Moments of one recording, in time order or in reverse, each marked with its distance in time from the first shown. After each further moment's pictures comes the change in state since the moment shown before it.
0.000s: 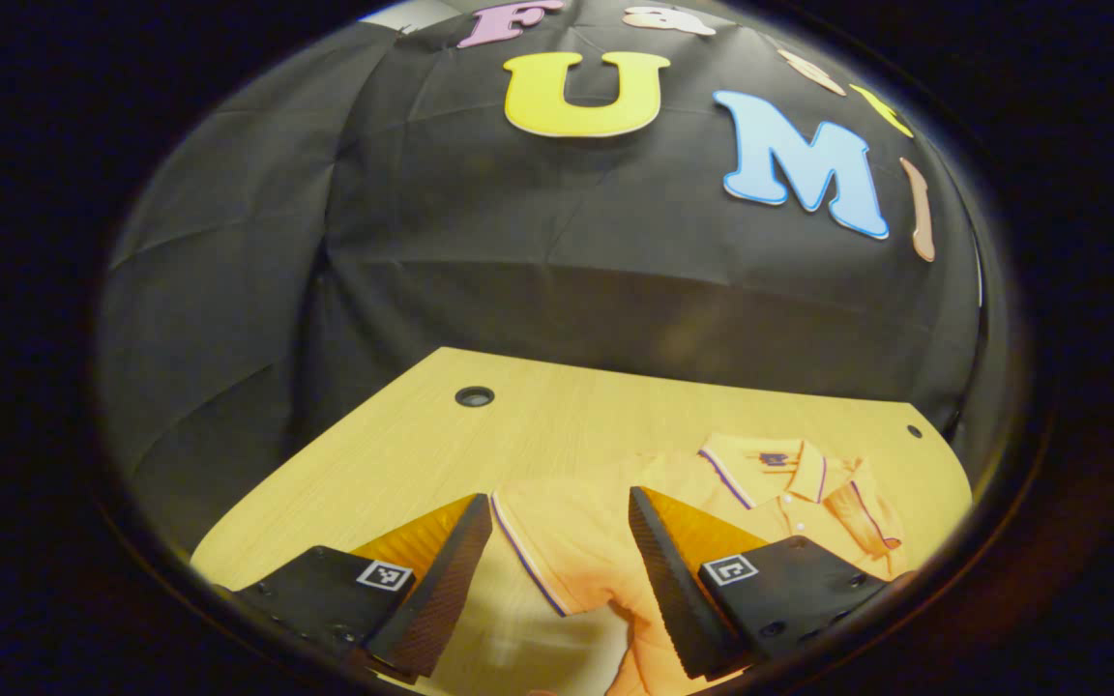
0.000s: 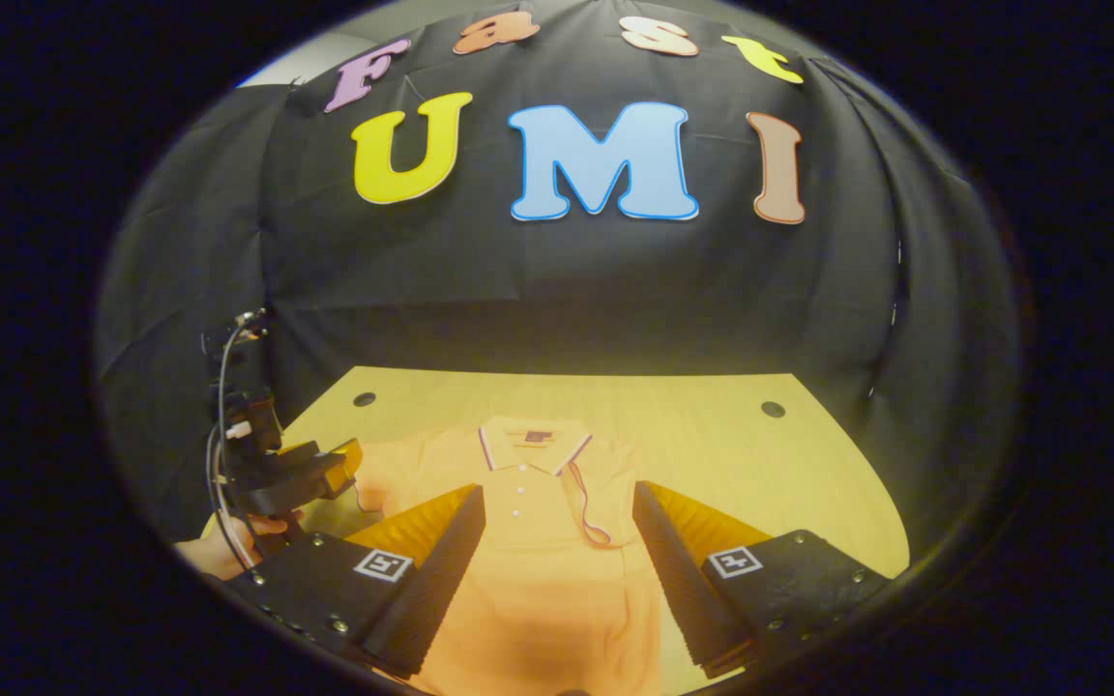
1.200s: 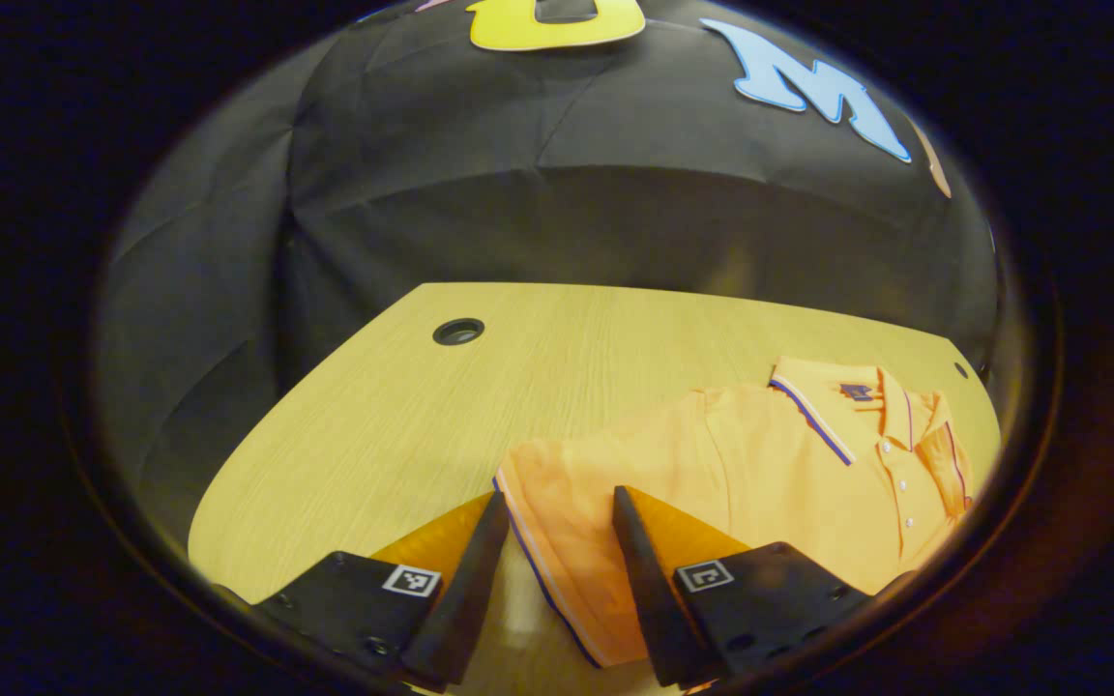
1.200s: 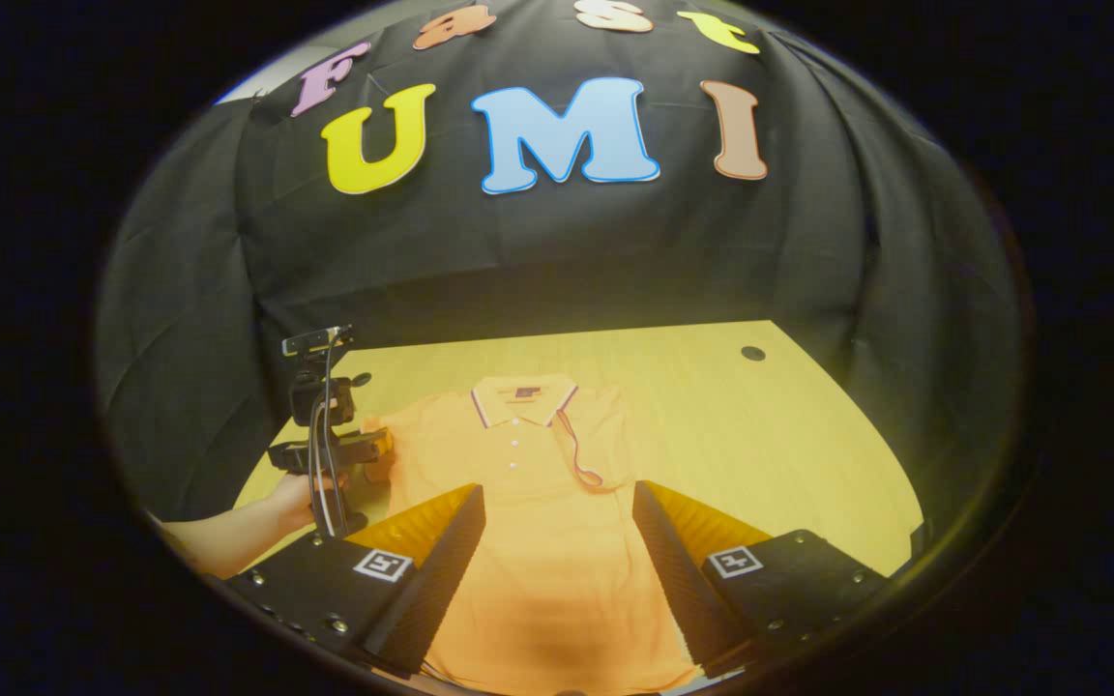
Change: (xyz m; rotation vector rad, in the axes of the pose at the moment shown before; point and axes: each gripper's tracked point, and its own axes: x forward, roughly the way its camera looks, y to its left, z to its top) left arm 0.032 -0.007 -0.043 0.097 0.185 0.023; right arm -0.029 -0.013 -0.048 0.094 0.101 -0.024
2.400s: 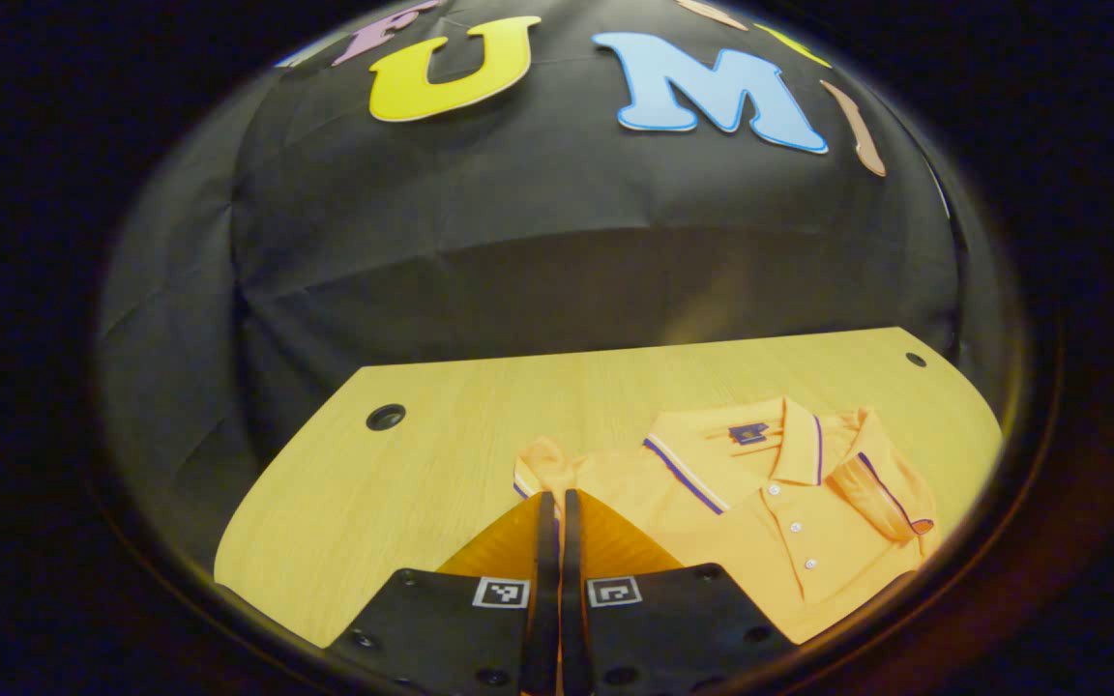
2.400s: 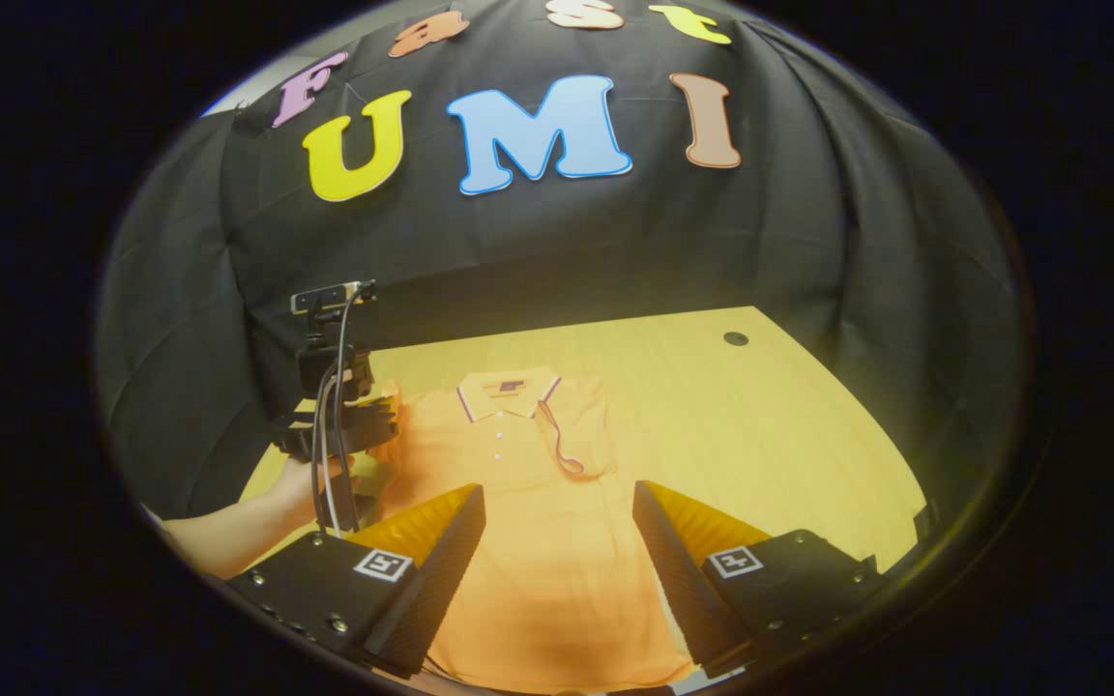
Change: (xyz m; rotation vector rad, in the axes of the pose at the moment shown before) left arm -0.042 -0.113 0.053 0.165 -0.131 -0.117; right arm -0.009 -0.023 -0.012 0.046 -0.008 -0.027
